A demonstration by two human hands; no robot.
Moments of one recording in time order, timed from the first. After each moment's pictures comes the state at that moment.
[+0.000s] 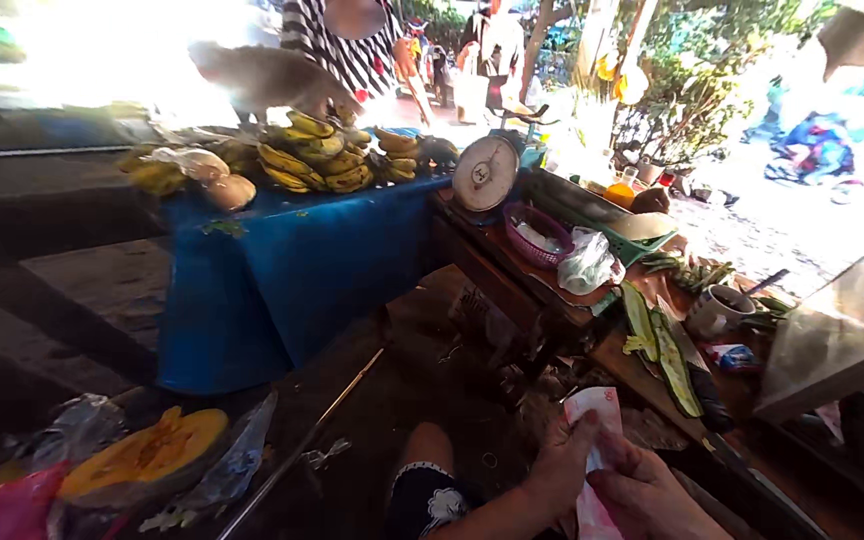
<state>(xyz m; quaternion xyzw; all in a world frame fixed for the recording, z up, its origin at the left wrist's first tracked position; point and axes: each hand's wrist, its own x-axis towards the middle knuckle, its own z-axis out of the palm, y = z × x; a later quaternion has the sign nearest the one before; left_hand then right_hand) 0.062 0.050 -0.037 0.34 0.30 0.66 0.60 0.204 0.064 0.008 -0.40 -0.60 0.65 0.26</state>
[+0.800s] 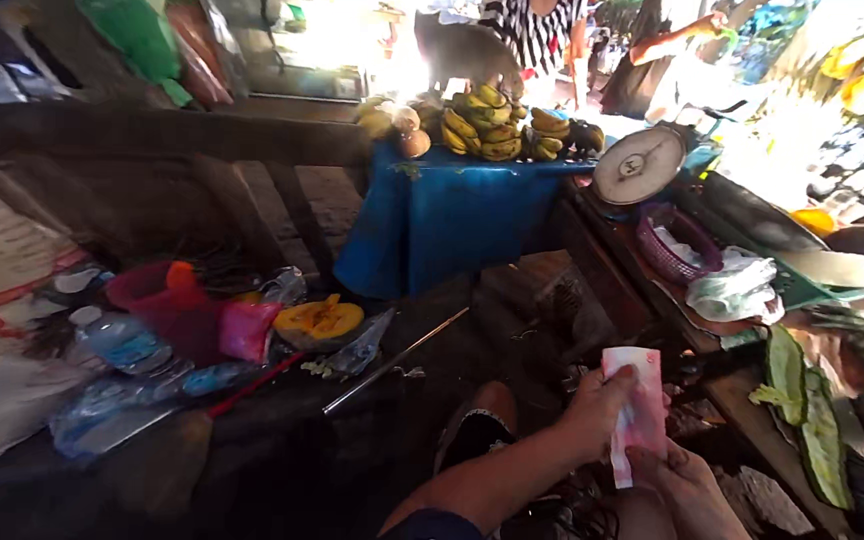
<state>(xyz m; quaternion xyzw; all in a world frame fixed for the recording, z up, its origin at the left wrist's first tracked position) 0.003 0.045 -0.023 0.27 0.31 0.73 0.54 0.158 0.066 -0.010 -0.36 -0.66 0.61 0.25</state>
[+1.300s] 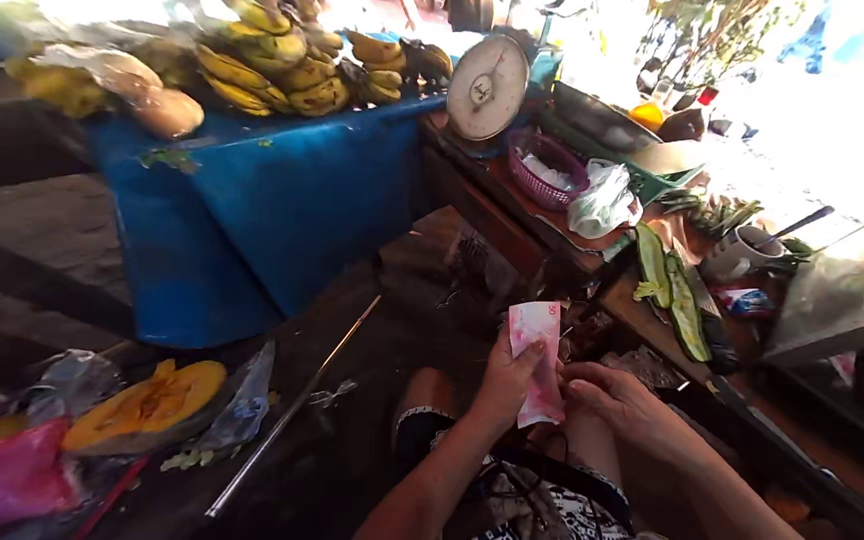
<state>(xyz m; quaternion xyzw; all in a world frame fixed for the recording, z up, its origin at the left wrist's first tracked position) -0.001 0.054 -0.041 0.28 0.34 0.69 0.57 0.183 0.101 0.004 -0.39 -0.78 0.47 0.12</state>
